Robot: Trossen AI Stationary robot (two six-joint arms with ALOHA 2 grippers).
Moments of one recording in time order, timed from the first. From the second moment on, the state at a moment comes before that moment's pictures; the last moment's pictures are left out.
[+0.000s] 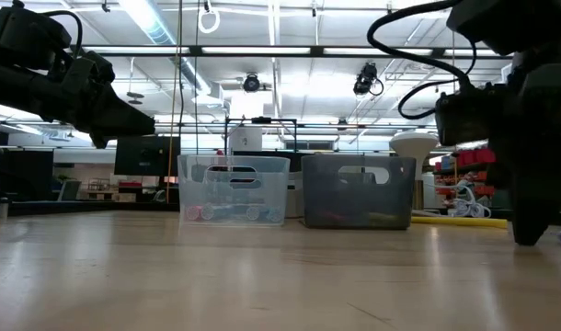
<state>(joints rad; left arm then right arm) 0.35 0.22 0.01 0.05 -0.01 -0.21 0.41 1.54 0.66 -0.30 -0.03 0.90</state>
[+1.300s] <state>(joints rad) 0.35 0.22 0.01 0.05 -0.01 -0.21 0.42 1.44 0.71 -0.53 -0.17 -0.52</state>
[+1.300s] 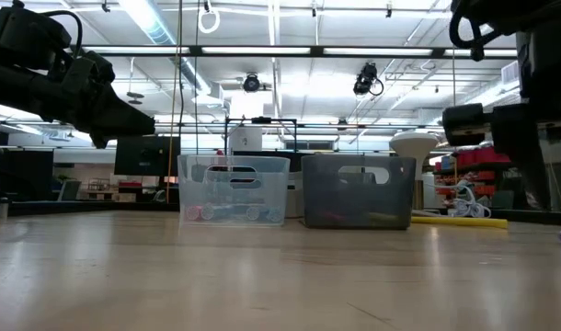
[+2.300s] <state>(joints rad) 0.35 0.22 0.01 0.05 -0.01 -0.21 0.42 1.56 0.70 -0.41 -0.17 -0.64</state>
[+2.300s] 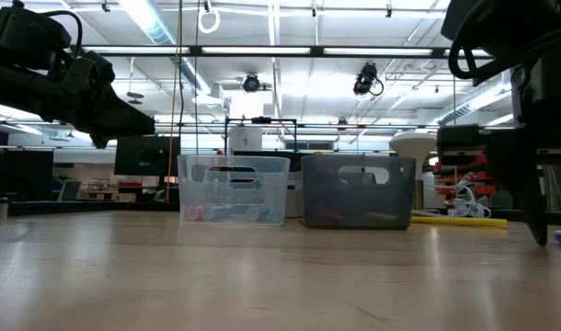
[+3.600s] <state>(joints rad) 0.35 0.22 0.01 0.05 -0.01 -0.21 0.41 1.44 1.00 -0.74 0.08 0.41</state>
